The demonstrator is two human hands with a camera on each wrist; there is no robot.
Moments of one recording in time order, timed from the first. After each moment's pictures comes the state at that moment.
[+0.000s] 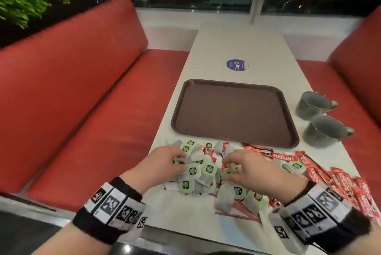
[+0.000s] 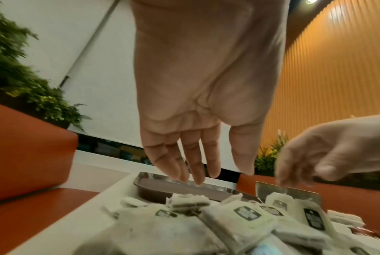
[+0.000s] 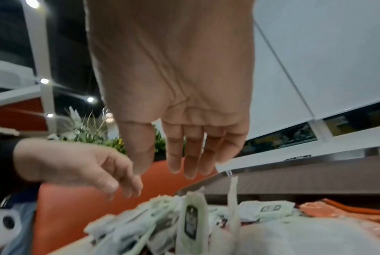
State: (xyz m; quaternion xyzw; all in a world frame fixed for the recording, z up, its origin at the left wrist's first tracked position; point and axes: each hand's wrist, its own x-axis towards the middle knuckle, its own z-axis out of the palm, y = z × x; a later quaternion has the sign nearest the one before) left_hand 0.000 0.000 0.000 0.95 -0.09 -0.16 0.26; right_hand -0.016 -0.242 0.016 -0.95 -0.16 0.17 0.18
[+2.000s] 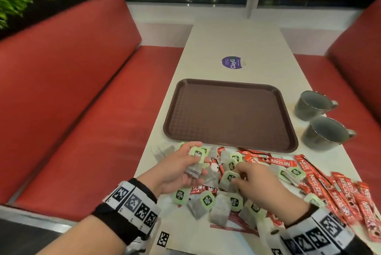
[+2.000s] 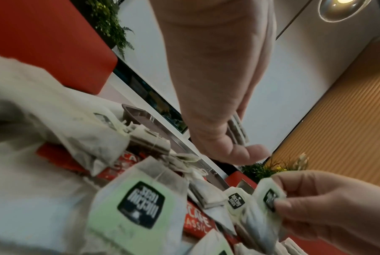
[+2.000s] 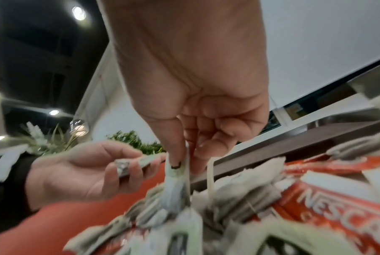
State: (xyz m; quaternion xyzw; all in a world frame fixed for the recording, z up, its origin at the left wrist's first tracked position) left_hand 0.026 -0.051 -0.014 0.55 0.10 -0.36 0.75; right_hand -0.014 -0.260 -0.013 -0.96 -0.01 0.15 0.23
